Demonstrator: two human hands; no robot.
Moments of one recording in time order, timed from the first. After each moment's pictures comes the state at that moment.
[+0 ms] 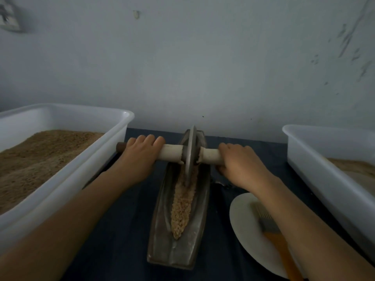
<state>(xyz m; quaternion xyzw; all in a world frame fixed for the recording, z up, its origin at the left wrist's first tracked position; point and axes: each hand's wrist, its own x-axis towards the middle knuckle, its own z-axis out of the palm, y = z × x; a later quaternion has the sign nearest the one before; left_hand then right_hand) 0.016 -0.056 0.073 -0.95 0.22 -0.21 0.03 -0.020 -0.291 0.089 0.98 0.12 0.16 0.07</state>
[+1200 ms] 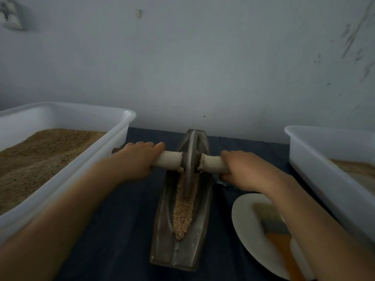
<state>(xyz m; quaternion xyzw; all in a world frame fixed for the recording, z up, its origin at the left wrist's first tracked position) 0.006 -0.051 0.095 -0.97 0.24 -0.05 0.05 -0.032 -0.288 0.103 0.99 0.13 0.03 0.04</state>
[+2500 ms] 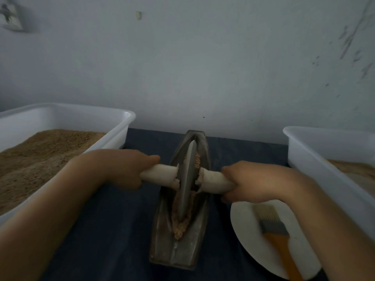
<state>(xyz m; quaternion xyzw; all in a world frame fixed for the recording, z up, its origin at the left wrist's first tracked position) -0.025 -0.047 0.126 -0.95 0.26 0.16 0.05 -0.066 -0.282 0.129 0.98 0.15 -0.15 0.00</state>
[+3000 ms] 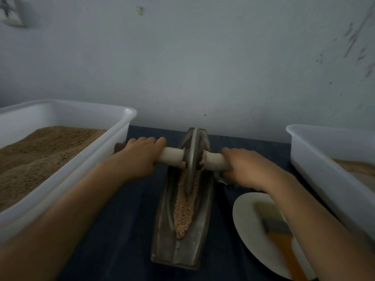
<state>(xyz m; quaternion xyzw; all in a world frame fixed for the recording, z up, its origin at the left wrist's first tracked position) 0.009 -0.056 0.091 -0.97 0.21 -0.08 0.05 -0.031 -0.289 0.106 0.99 0.12 0.02 0.02</state>
